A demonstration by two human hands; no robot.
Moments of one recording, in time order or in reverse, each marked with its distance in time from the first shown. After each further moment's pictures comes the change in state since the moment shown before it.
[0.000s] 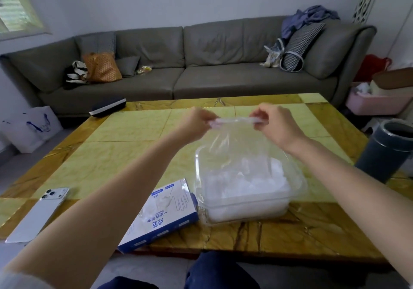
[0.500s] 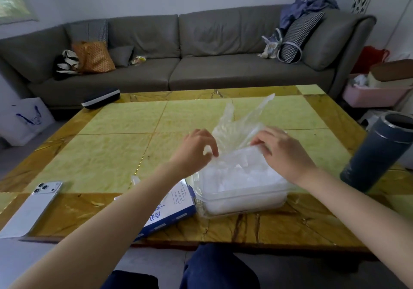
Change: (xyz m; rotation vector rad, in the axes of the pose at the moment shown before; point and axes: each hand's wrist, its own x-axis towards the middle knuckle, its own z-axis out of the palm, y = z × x) left_hand -0.038 -0.049 0.048 0.268 -0.053 0.227; right_hand -0.057 0.041 0.022 -0.278 -0.036 -0.377
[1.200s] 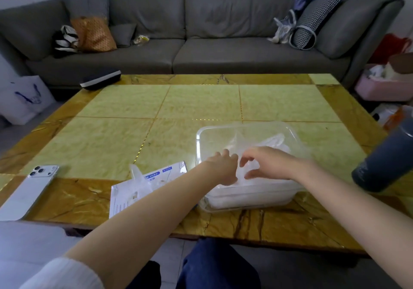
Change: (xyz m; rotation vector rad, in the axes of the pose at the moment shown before) left_hand 0.019 0.030 0.066 0.292 -0.640 -0.186; right_hand 0.018 0.009 0.052 0.090 -0.788 0.183
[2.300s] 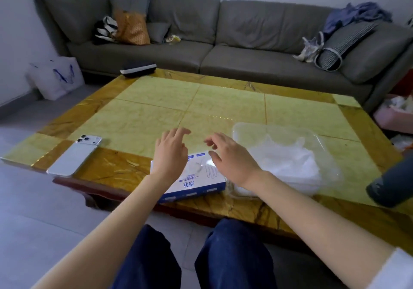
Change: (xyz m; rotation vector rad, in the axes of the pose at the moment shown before) left_hand -0.123 -0.126 0.053 -0.462 0.909 -0.350; right_hand 0.007 -0.165 0.033 0.049 0.470 -0.344
